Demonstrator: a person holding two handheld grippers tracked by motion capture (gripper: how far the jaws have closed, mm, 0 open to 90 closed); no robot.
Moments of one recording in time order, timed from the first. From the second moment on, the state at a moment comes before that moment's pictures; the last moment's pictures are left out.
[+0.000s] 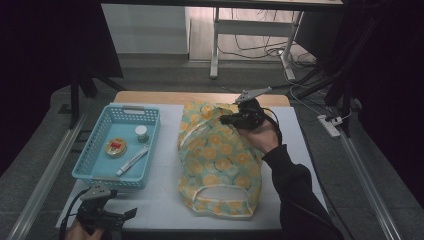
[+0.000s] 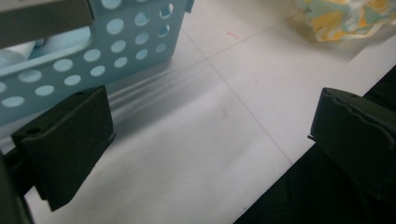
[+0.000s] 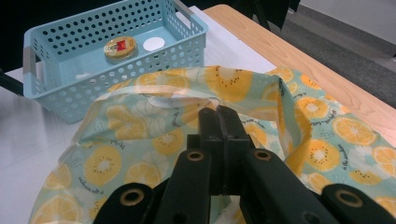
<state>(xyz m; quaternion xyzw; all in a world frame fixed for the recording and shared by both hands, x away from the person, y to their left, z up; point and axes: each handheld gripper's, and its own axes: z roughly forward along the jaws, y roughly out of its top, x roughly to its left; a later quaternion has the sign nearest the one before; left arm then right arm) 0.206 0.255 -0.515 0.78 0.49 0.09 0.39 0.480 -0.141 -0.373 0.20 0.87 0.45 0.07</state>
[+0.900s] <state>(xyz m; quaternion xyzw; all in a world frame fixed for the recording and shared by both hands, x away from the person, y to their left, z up) 0.214 0.262 -0.486 0.76 0.48 0.10 0.43 0.486 -0.145 -0.373 0.20 0.87 0.45 0.07</state>
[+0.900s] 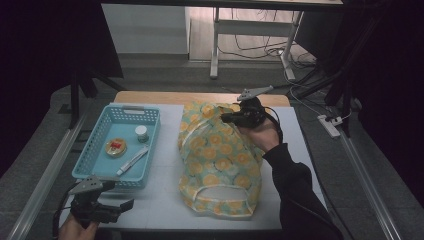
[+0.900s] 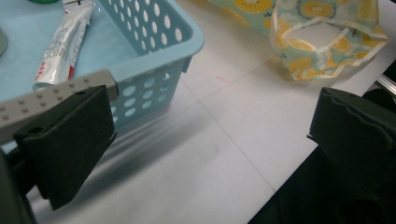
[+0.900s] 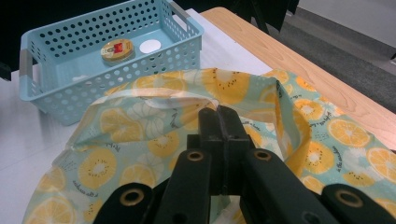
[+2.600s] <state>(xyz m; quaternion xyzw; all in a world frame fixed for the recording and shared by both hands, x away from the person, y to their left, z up) 0.333 0.304 -0.466 0.75 0.54 0.16 0.35 0.486 -0.147 -0.380 0.20 0.87 0.45 0.07</state>
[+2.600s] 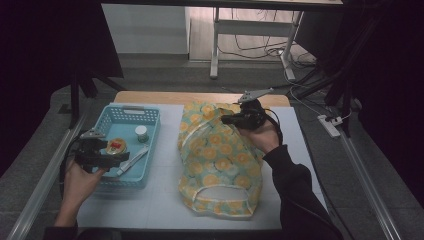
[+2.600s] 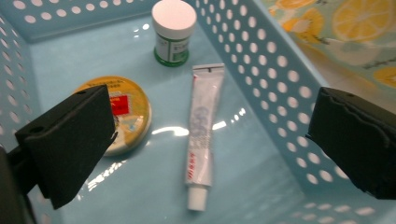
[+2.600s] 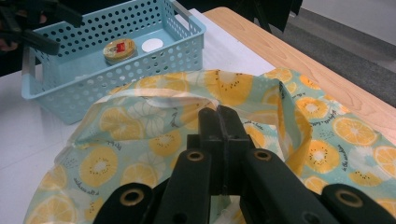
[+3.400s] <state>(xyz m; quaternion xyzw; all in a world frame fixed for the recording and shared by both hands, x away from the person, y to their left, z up) 0.405 0.324 -0.496 0.76 0.59 0.13 0.24 0.487 -0.149 -0.381 0.20 0.87 0.45 0.07</state>
